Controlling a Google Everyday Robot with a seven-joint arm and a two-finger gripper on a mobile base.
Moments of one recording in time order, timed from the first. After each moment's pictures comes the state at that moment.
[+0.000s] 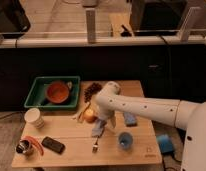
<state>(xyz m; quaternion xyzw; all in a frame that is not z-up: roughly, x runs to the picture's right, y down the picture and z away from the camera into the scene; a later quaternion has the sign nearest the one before) 0.013 0.173 0.828 -0.26 -0.17 -0.40 0.86</state>
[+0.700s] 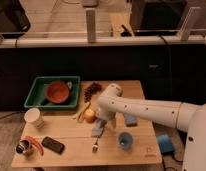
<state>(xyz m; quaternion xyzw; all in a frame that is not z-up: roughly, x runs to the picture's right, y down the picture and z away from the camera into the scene) 0.024 0.177 0.835 -0.25 -0.16 -0.38 0.88</state>
